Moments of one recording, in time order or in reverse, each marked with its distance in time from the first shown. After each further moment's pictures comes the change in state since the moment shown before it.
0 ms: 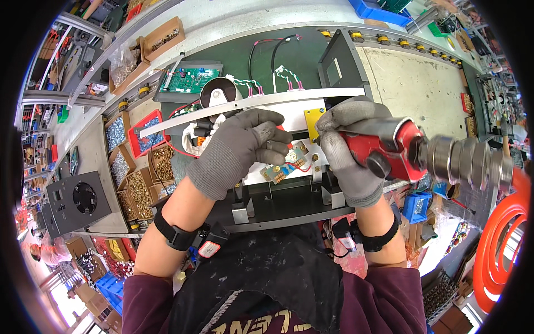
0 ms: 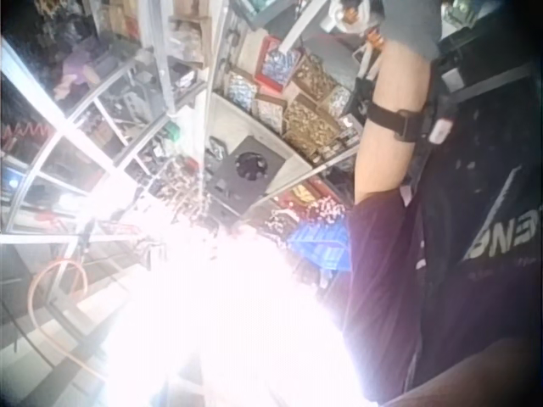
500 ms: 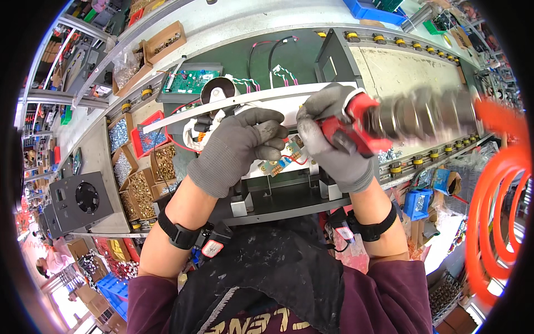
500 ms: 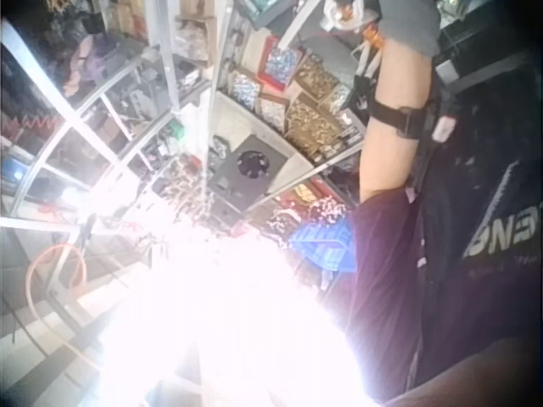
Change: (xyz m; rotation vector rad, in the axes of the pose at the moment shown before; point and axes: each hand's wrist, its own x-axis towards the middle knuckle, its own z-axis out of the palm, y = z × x) left_hand -0.009 -0.008 0.009 0.015 0.051 0.031; right_hand 0.006 -0.006 0.009 -0.044 -0.048 0.086
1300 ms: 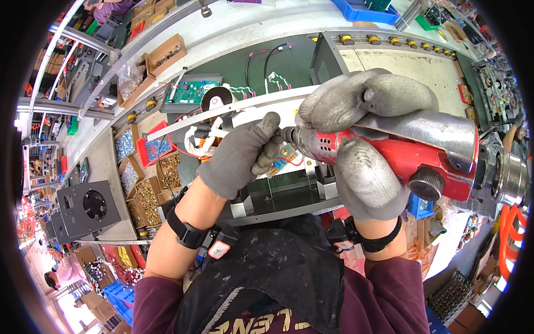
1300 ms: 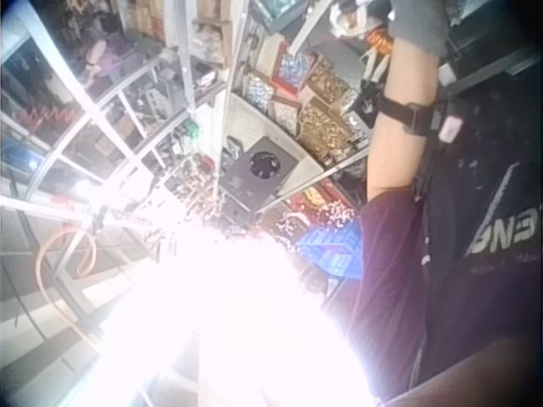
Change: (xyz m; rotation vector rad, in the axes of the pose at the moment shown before) left_hand 0.012 -0.016 0.000 -0.031 -0.097 -0.142; right_hand 0.004 -0.049 -0.008 0.455 0.002 -0.339
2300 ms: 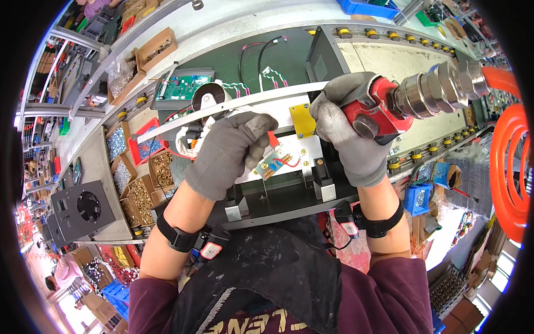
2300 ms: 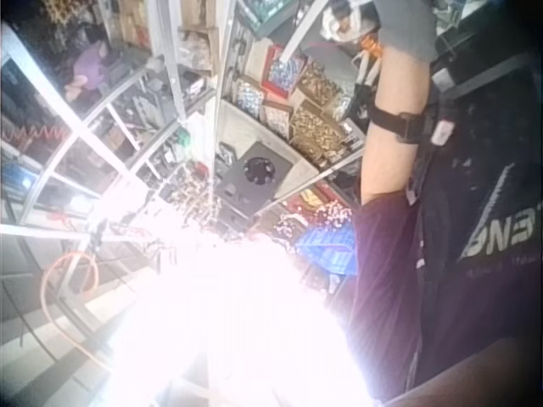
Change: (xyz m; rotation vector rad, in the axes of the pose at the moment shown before) left_hand -0.012 0.025 0.006 0.222 0.094 0.019; right_hand -0.011 0.036 -0.038 -0.287 0.146 0.299
